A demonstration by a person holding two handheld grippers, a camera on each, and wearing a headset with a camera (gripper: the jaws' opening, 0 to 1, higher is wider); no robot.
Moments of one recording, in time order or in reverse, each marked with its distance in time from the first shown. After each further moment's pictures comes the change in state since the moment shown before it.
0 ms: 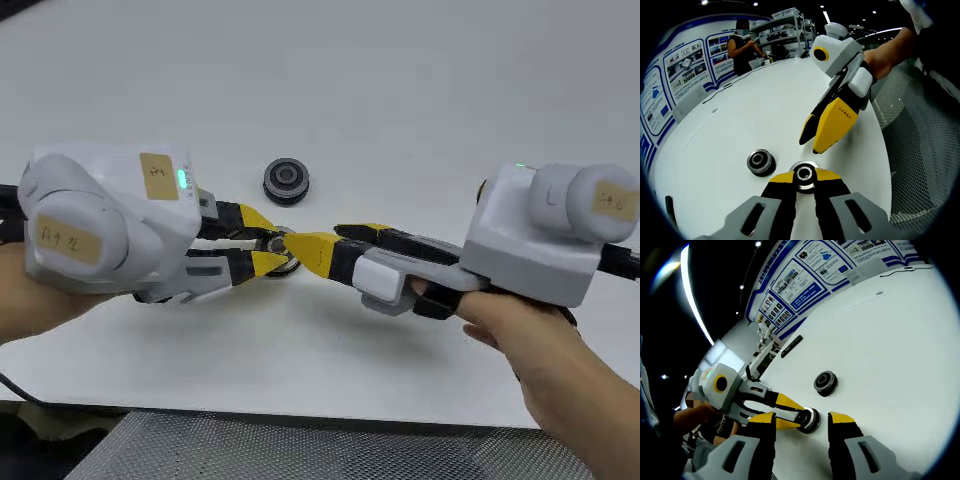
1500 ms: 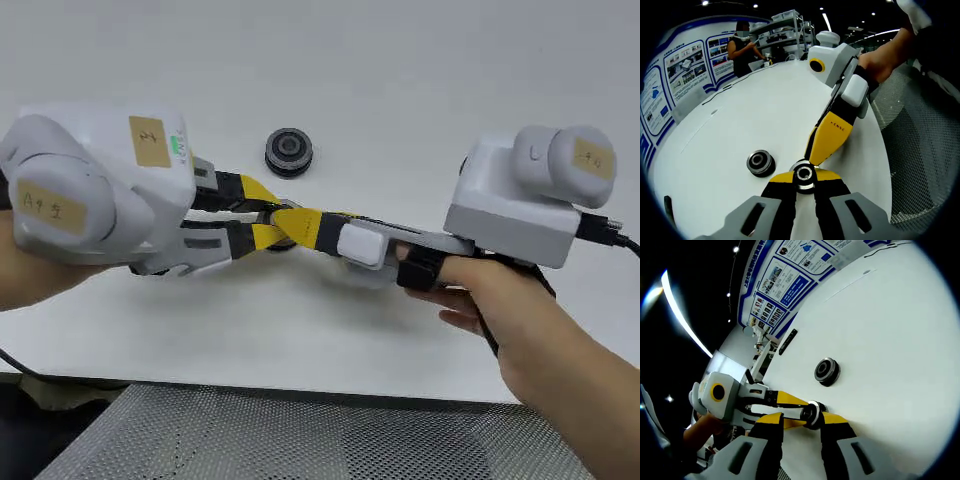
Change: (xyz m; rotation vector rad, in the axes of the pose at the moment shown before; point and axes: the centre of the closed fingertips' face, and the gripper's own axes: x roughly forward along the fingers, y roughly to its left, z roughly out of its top) left arm 0.000 0.001 0.000 -0.003 -0.023 -0.005; right arm 0.006 0.007 -0.014 0.177 0.052 0.019
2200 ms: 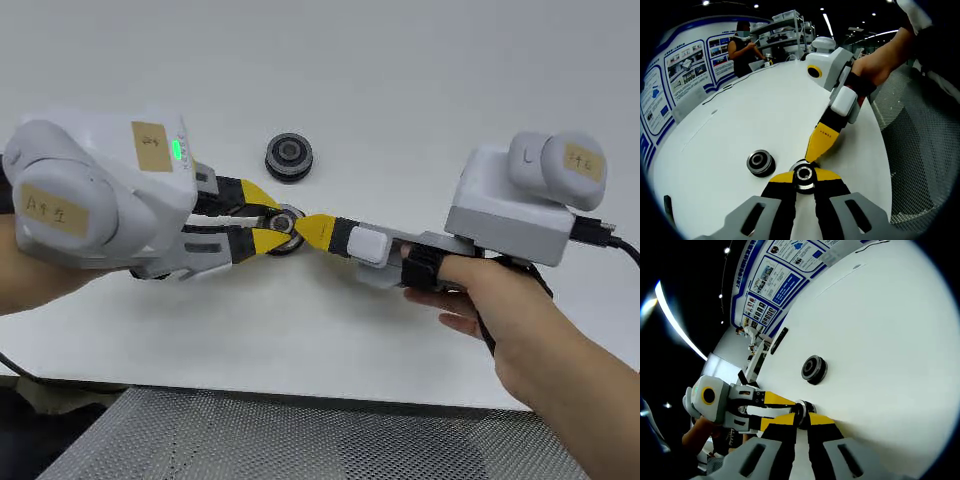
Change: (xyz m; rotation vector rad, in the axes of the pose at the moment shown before) left arm 0.000 0.000 0.001 -0.003 -0.001 0.003; right arm 0.004 -0.021 0.002 0.051 0.022 -0.049
